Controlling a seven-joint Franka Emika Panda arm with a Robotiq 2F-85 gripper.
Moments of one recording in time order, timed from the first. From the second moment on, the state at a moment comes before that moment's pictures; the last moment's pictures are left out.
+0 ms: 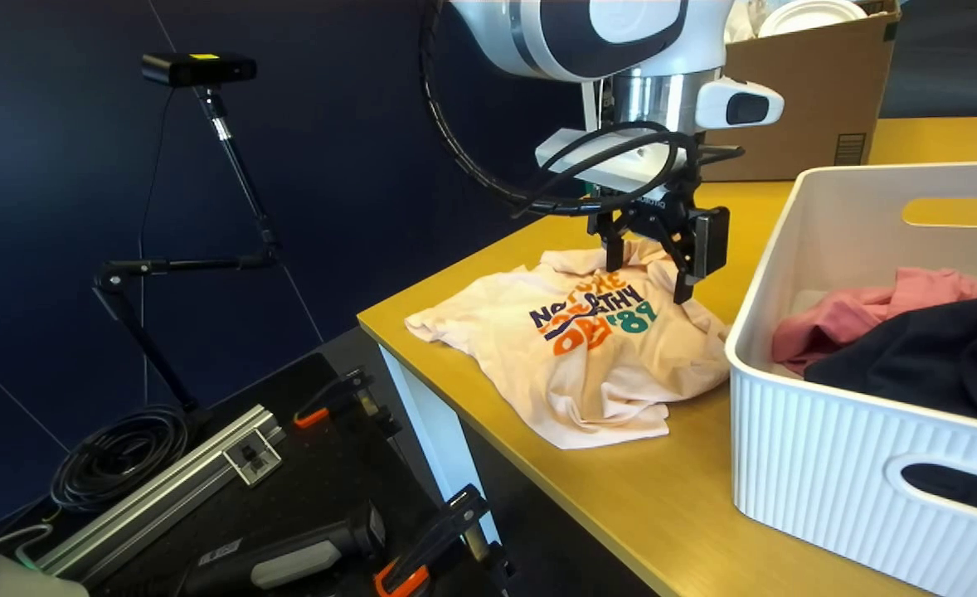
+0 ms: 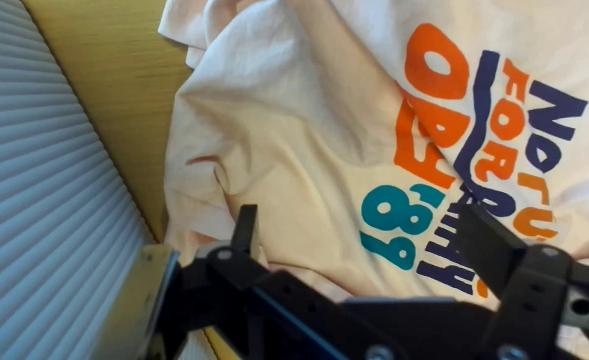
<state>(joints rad) -0.15 0.63 0.00 -1.74 0.09 2.30 -0.20</state>
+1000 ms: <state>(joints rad) 0.00 0.93 0.07 -1.33 0.13 2.30 -0.08</state>
